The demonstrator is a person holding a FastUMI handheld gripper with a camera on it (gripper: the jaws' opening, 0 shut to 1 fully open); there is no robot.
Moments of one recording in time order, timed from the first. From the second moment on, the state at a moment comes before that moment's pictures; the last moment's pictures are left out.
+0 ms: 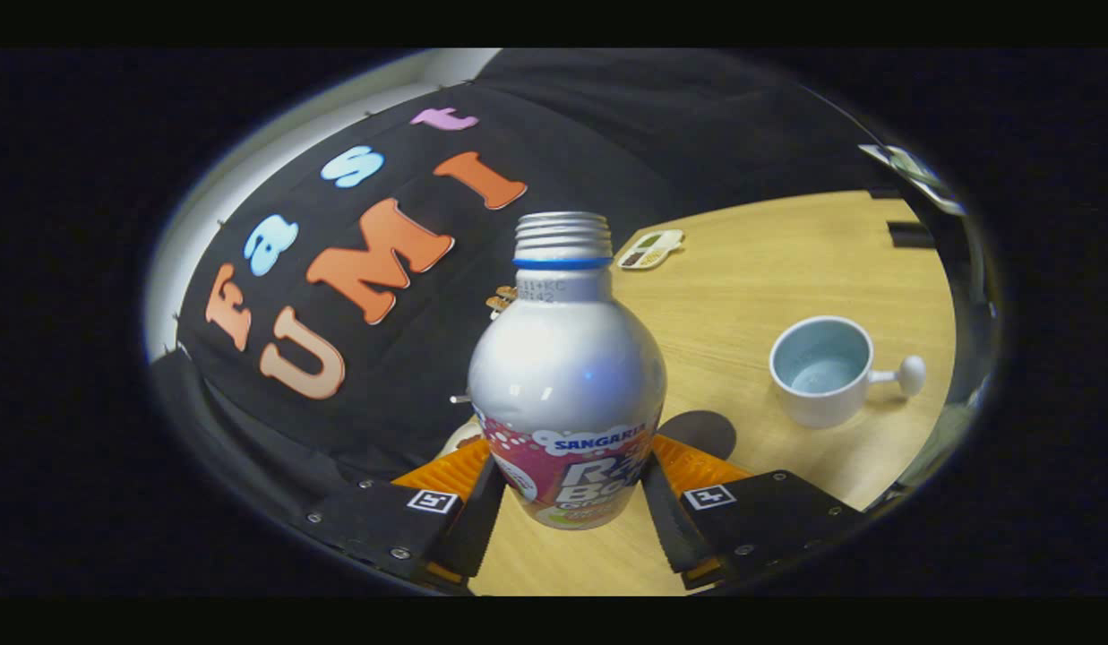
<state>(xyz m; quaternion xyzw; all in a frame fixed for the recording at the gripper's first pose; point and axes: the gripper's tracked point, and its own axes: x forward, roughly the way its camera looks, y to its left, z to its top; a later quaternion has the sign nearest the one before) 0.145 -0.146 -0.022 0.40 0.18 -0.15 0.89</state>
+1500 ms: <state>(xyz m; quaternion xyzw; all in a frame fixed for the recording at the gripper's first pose) 0.206 -0.159 -0.116 0.06 0.23 -0.20 0.95</state>
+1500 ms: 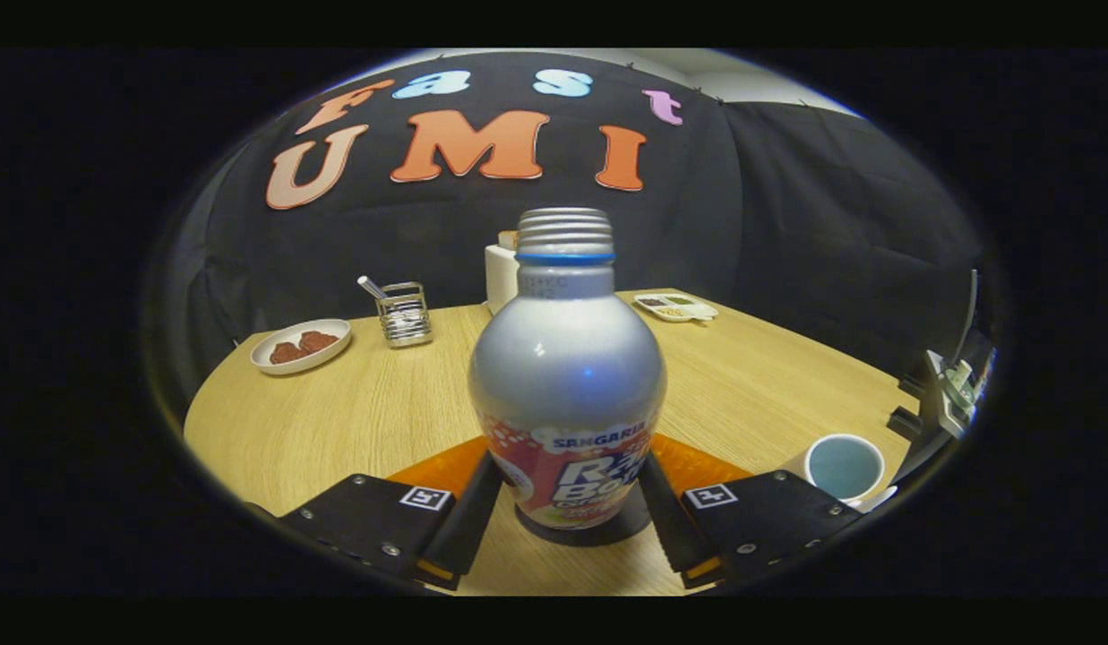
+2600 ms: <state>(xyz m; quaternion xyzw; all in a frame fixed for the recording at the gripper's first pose) 0.163 -0.146 -0.114 0.07 0.22 -0.19 0.95</state>
